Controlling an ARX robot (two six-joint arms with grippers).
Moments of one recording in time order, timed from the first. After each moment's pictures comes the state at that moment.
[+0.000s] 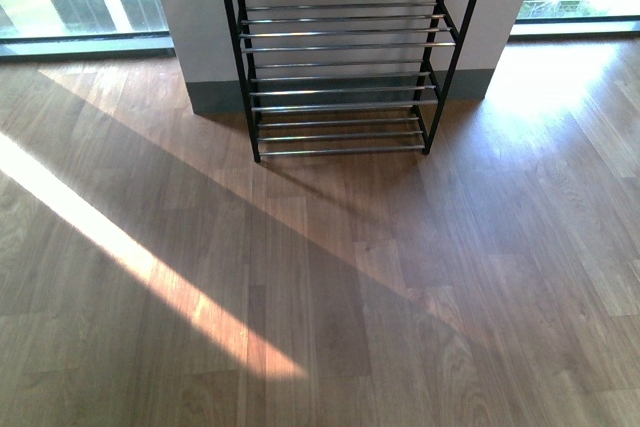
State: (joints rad) left arm 0.00 0.02 0.01 0.00 0.00 -0.01; right arm 0.00 0.00 0.02 0.00 0.00 0.00
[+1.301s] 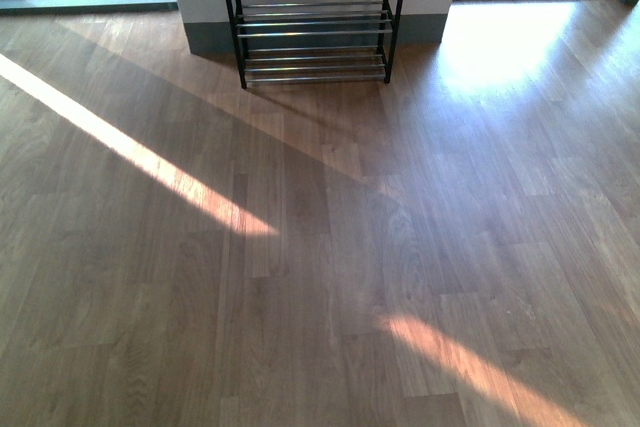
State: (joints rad) left arm 0.00 0.02 0.01 0.00 0.00 -0.01; right arm 0.00 0.00 0.02 0.00 0.00 0.00
